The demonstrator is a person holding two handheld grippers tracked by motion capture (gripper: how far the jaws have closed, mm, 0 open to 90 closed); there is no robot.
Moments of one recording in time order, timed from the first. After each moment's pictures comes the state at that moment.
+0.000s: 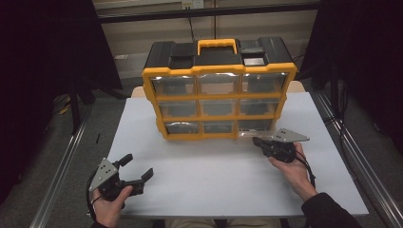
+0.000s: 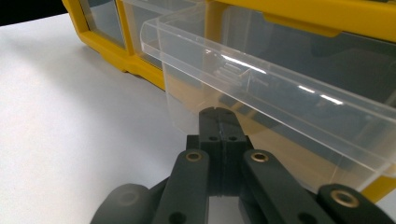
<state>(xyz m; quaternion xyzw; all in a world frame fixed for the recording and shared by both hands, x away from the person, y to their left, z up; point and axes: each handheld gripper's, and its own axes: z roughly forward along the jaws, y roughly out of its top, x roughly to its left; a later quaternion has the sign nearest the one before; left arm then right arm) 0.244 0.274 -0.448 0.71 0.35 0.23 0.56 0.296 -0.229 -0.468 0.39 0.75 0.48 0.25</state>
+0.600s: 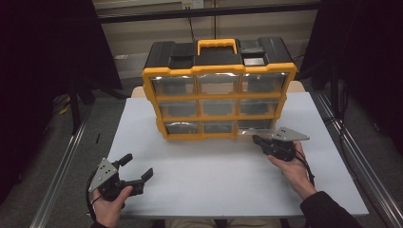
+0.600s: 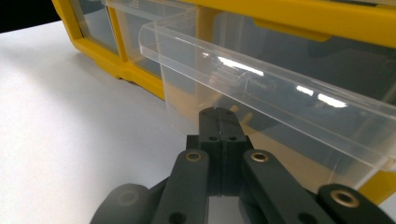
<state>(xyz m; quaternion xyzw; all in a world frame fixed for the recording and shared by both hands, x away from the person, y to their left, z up) 0.243 0.273 -0.447 0.71 0.35 0.23 0.57 0.300 -0.229 -0.469 0.40 0.73 0.49 0.25</state>
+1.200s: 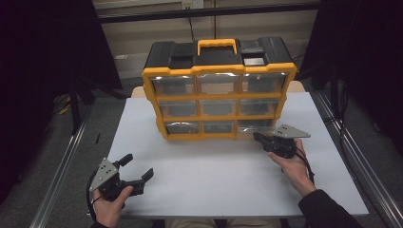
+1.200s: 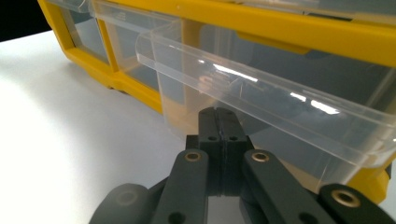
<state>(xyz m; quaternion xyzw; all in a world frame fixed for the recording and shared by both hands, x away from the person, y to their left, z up) 0.243 0.273 -0.447 0.71 0.35 0.23 0.56 0.307 -0.232 -0.467 0.40 0.73 0.50 0.26</state>
